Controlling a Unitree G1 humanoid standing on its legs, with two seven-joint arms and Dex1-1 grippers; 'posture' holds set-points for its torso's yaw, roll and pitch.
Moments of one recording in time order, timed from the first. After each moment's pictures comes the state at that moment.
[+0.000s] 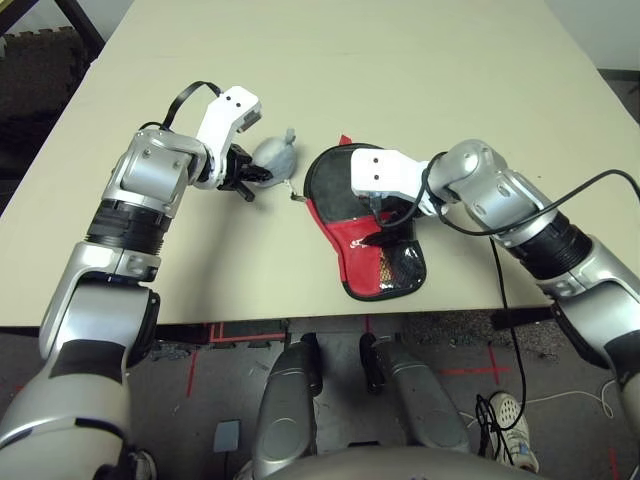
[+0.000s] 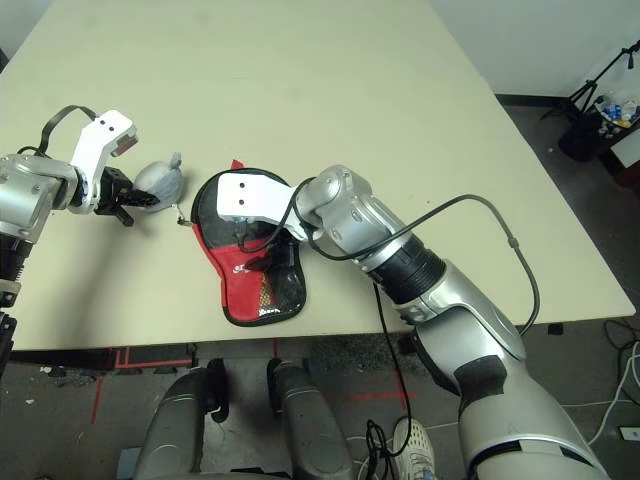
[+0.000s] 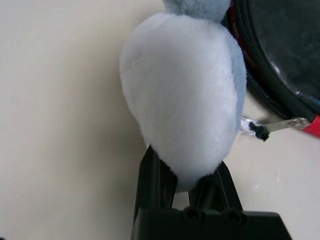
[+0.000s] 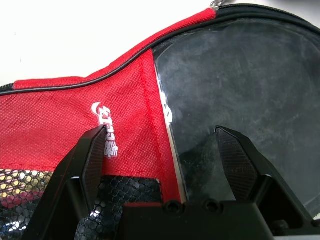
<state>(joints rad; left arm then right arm) -0.95 0.72 -0.24 0.42 -0.03 0.80 -0.99 -1.02 -0.54 0.65 0.09 -0.04 0.69 1.22</state>
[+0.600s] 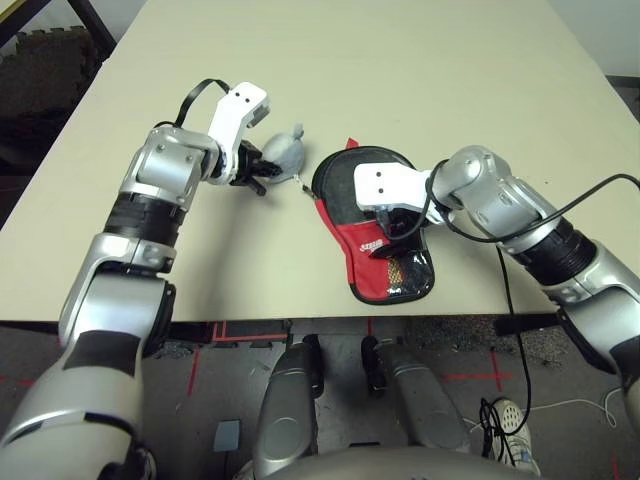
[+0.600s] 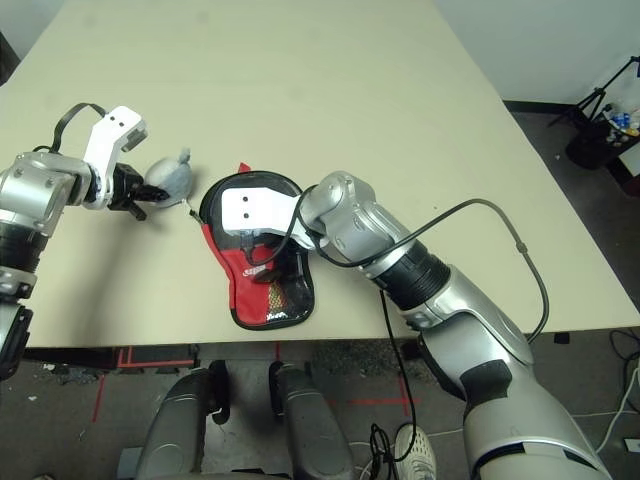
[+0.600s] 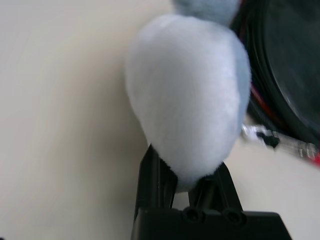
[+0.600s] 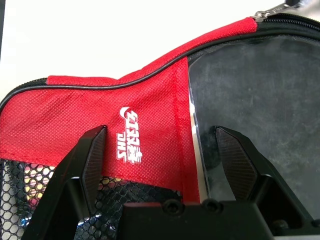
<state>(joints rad) -1.08 0.60 -0.22 0.65 0.00 0.69 -0.86 -0.98 -0.53 0.67 0.03 -0.07 0.69 1.28</state>
